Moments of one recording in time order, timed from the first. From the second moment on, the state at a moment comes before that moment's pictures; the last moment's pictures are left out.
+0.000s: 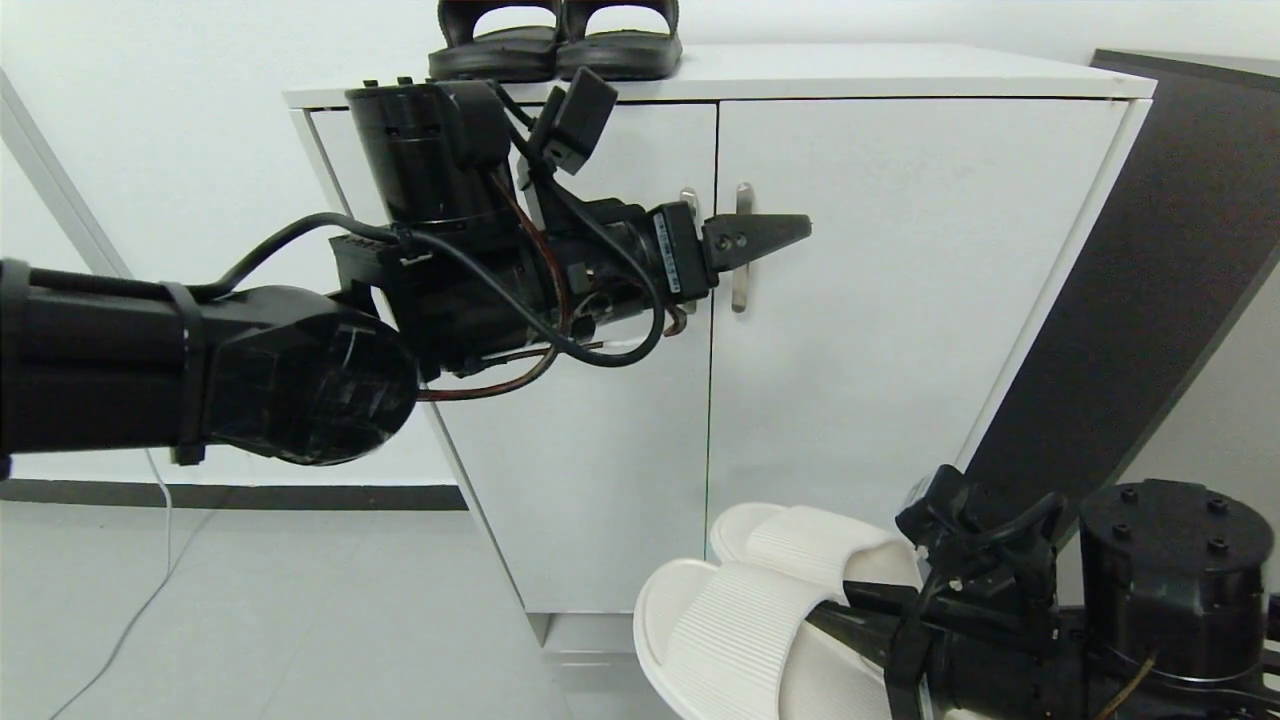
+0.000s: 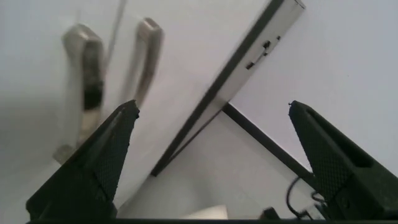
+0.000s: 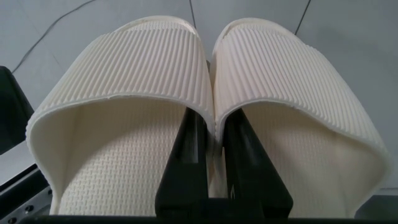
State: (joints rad) left arm -0.62 1.80 -1.33 -0.56 -0.42 -0.35; right arm 0.84 1.55 -0.44 -0.80 0.05 0.01
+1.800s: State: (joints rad) left arm -0.72 1.73 -1.23 -0.54 -0.39 -0.32; right arm 0.84 1.47 -0.36 -0.79 0.23 -0.03
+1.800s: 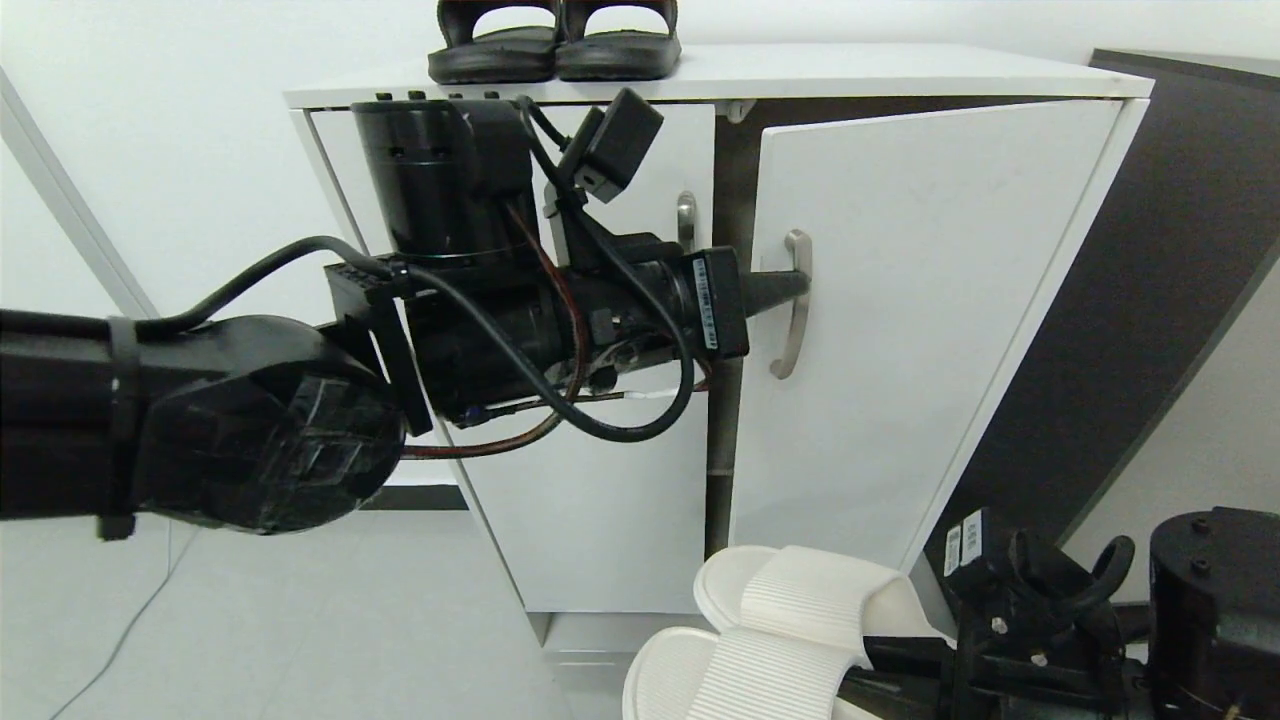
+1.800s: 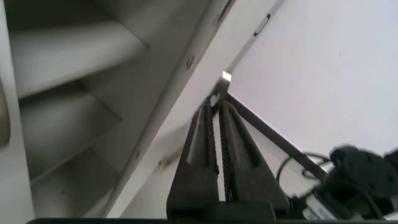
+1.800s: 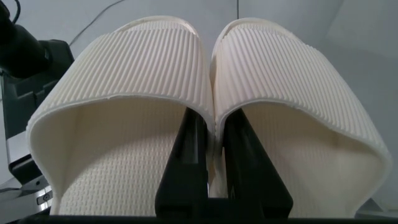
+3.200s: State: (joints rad) left arm -0.65 1.84 -1.36 -0.58 -0.39 -0.39; right arm 0.97 1.49 -0.29 -0.79 0.23 -0.05
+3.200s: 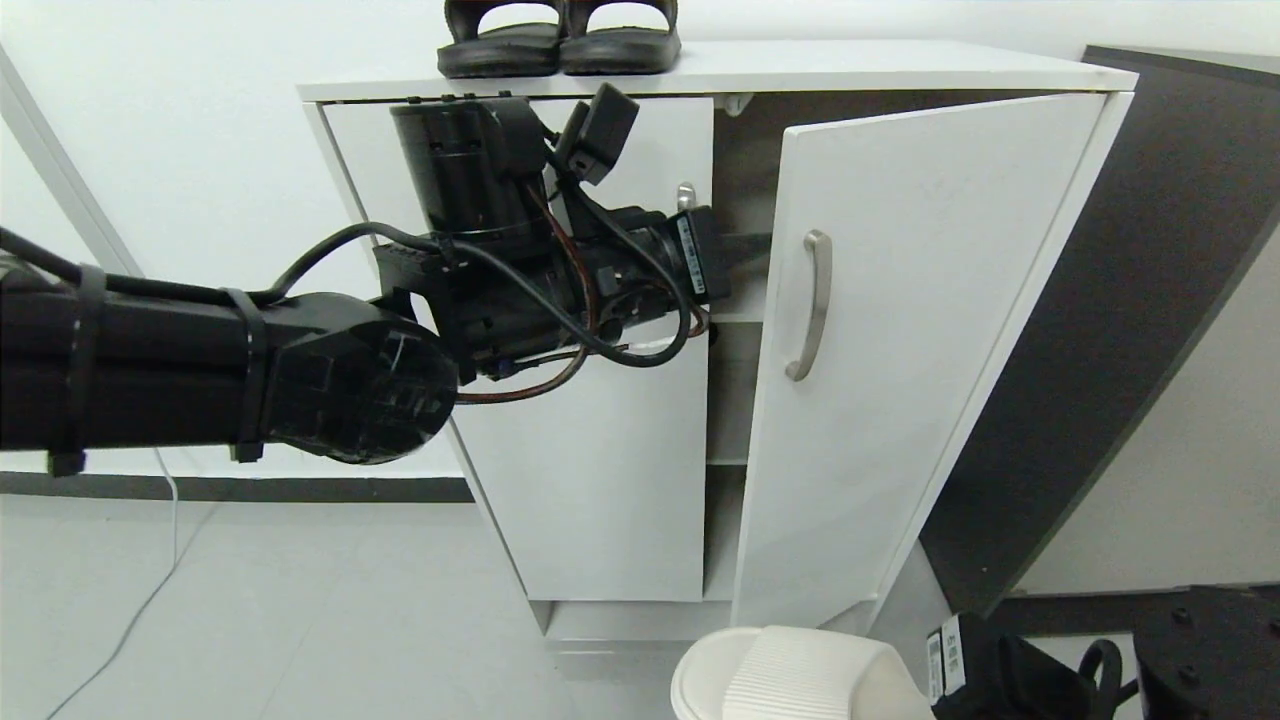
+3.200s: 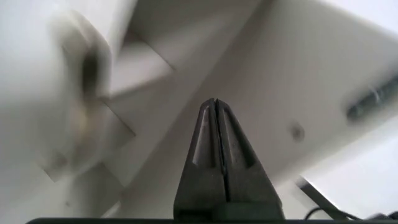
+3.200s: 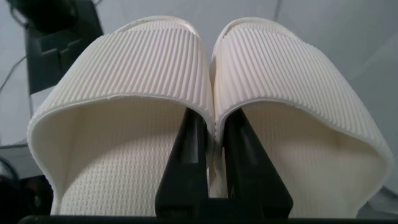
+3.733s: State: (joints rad) left arm -0.77 1.79 -1.25 -0.66 -0.39 -0.36; right arm 0.99 1.49 -0.28 -0.79 0.23 -0.05
